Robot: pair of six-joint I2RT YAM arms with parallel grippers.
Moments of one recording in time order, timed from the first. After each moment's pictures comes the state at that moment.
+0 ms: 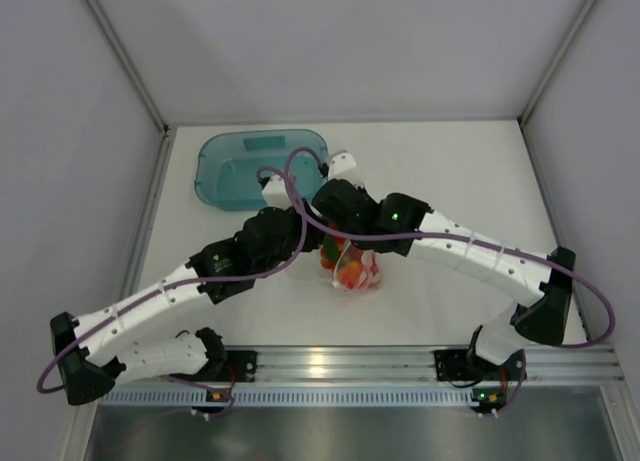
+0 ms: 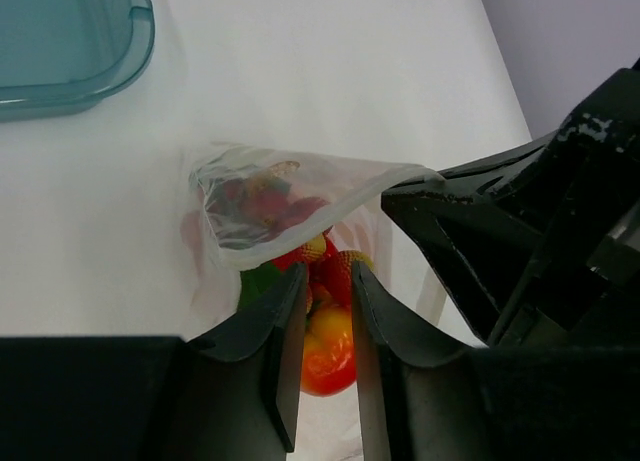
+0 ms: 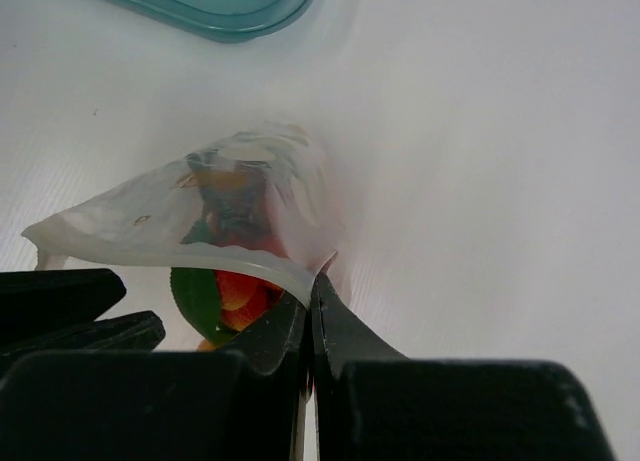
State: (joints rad) left arm -0.98 1.02 0.98 -0.31 -0.41 -0.70; right arm 1.11 1.55 1.61 -0.91 0.68 0.39
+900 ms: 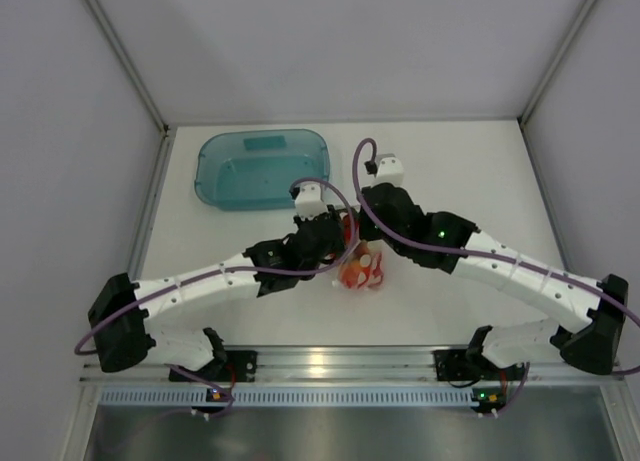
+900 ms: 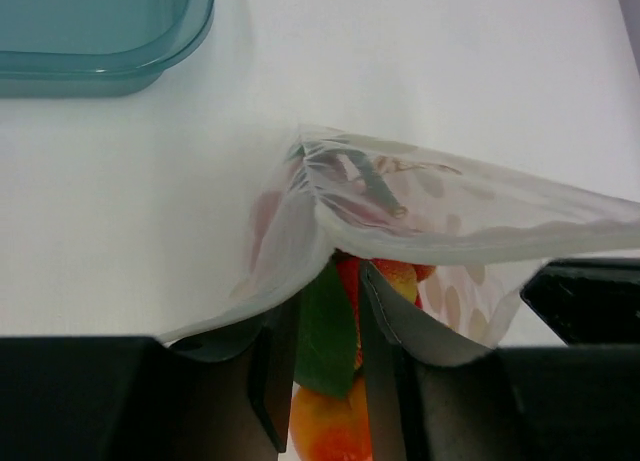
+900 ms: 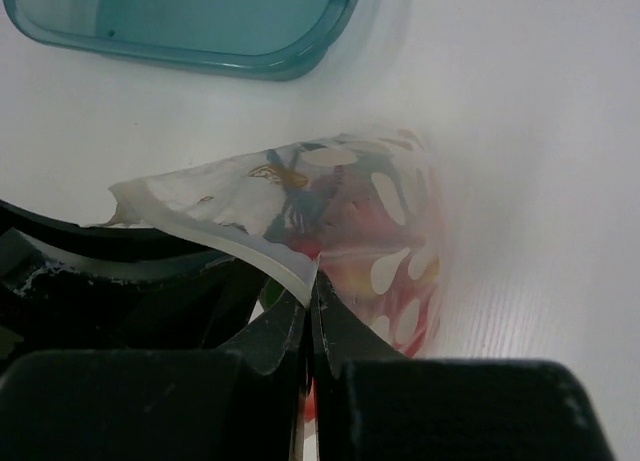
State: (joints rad) left arm -1.07 1.29 0.96 -0.19 -0.67 -0.79; right arm 1.02 1.28 1.26 -0.60 0.53 0.55
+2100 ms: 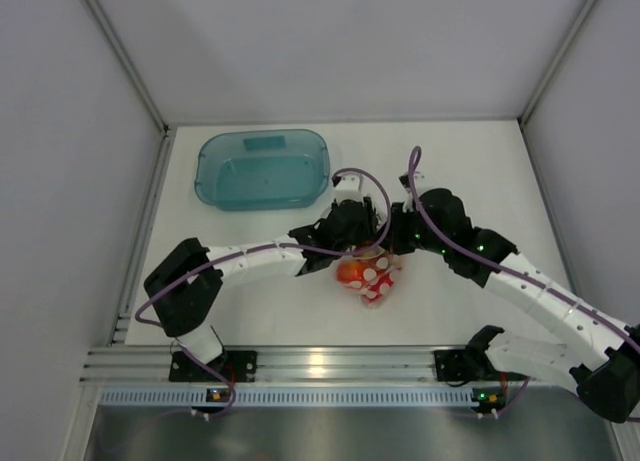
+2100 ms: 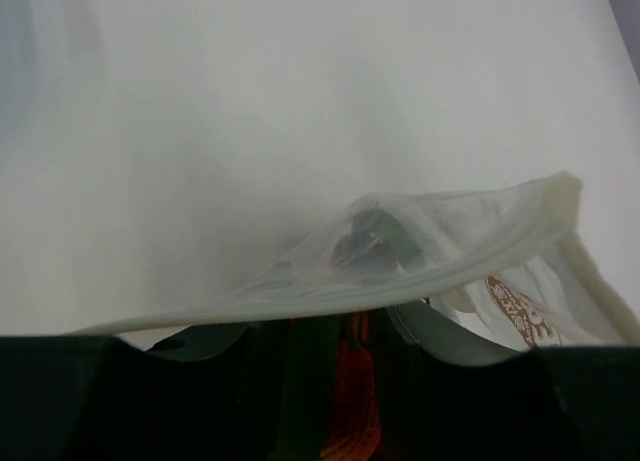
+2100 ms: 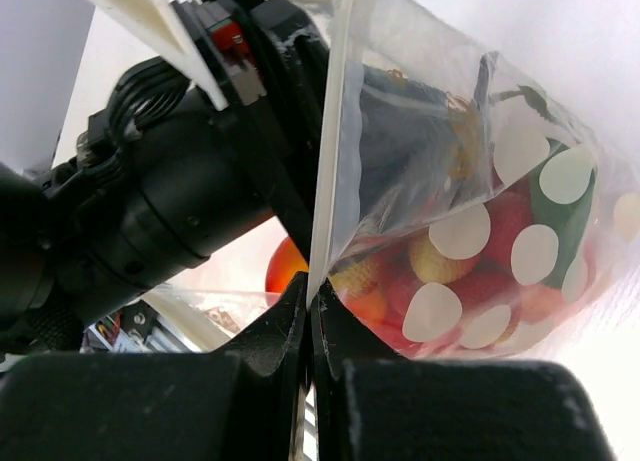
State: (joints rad) left arm -0.98 1.66 1.06 0.14 -0.43 -0.65; right arm 0.71 1.02 0.90 -0.42 -0.08 0.55
